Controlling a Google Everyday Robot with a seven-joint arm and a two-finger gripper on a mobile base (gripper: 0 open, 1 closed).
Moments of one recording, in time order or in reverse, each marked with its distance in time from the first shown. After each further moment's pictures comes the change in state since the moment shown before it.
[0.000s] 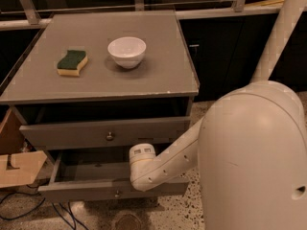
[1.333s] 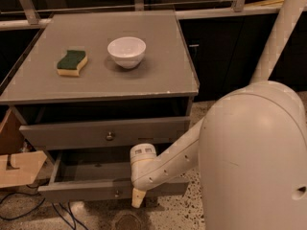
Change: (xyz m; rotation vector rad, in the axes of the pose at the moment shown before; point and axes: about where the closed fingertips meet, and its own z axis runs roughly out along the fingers) arm 0.000 0.000 0.000 0.000 0.000 0.000
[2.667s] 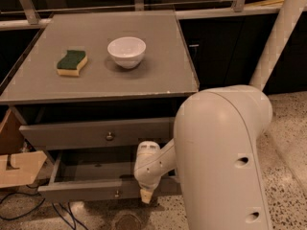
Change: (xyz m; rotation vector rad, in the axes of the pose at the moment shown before) arm 0.038 0.000 0.055 -0.115 0.134 0.040
